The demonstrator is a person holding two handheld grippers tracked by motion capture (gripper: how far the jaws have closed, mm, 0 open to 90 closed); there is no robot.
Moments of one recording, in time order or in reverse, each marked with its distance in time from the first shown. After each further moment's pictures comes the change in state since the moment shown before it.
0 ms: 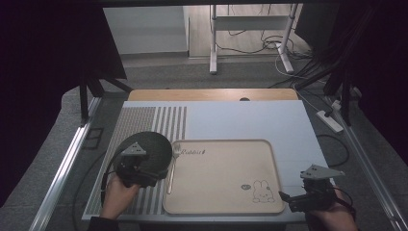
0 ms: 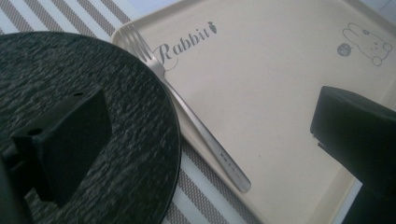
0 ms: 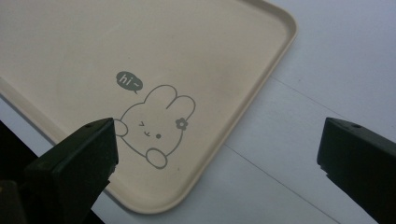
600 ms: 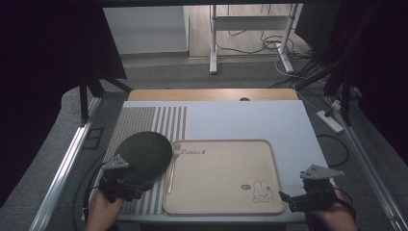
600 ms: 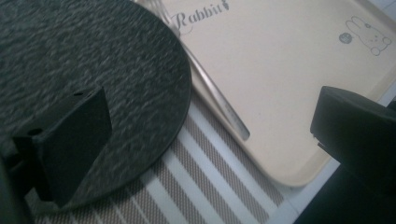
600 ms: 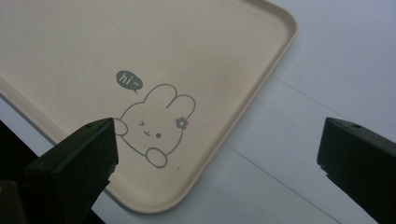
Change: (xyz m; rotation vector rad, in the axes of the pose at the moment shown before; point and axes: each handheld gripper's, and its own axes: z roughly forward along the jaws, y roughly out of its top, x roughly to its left) left arm -0.001 -0.042 -0.034 -0.019 0.037 -0.087; right arm 0.000 0.000 0.000 0.004 -0.001 -0.002
